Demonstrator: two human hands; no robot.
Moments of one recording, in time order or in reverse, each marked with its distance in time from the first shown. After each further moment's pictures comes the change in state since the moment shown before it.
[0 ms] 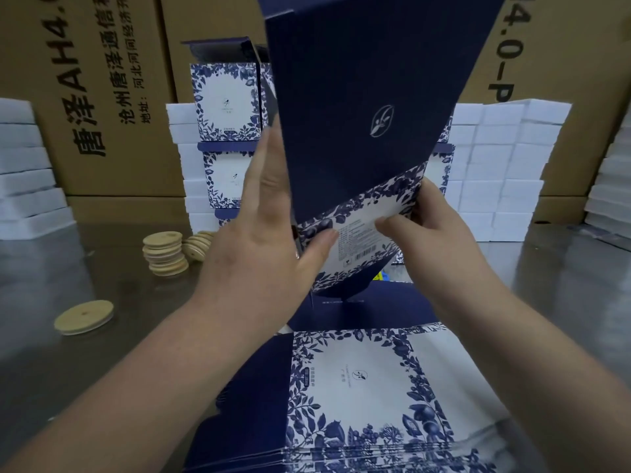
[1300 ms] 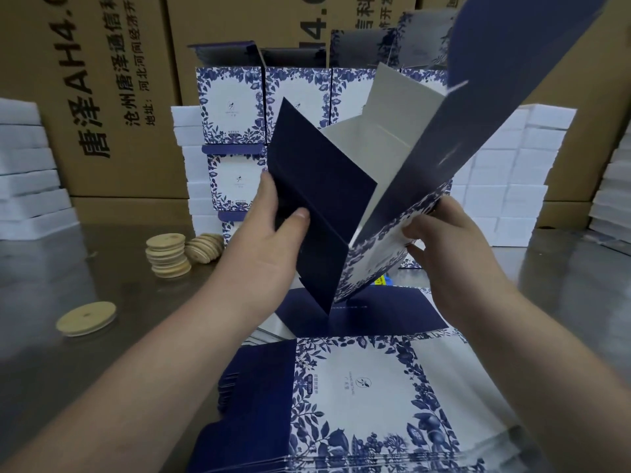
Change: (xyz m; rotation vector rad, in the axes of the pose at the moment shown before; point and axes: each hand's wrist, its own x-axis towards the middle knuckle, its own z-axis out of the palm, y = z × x) left_hand 0.016 -0.019 0.012 -0.624 -0.168 -0.266; right_hand 0.010 0.010 -0.004 0.183 0.163 0.246
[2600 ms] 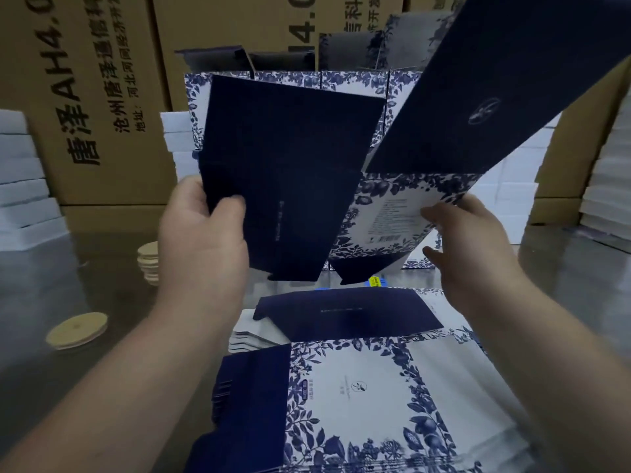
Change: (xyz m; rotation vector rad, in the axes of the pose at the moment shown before) left_hand 0.002 0.003 -0.013 -0.220 0.478 0.005; right_hand 0.010 -0.008 -0.016 0.058 0.190 0.041
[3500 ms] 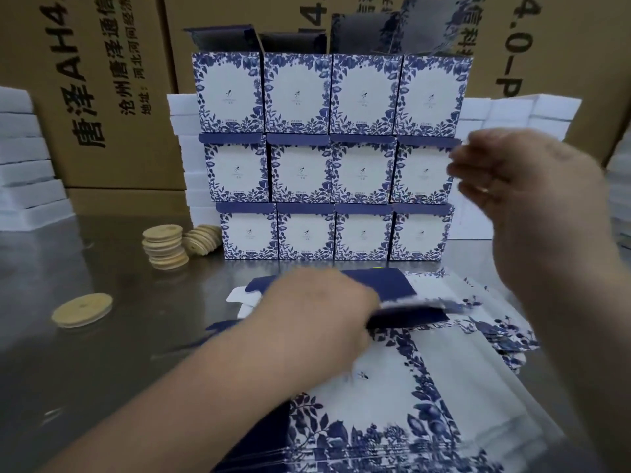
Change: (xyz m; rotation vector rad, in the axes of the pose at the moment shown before) left_hand -0.051 0.006 0.027 1.254 -0.995 0.478; right_hand -0.014 -0.040 -0.008 0.066 -0.066 -0.300
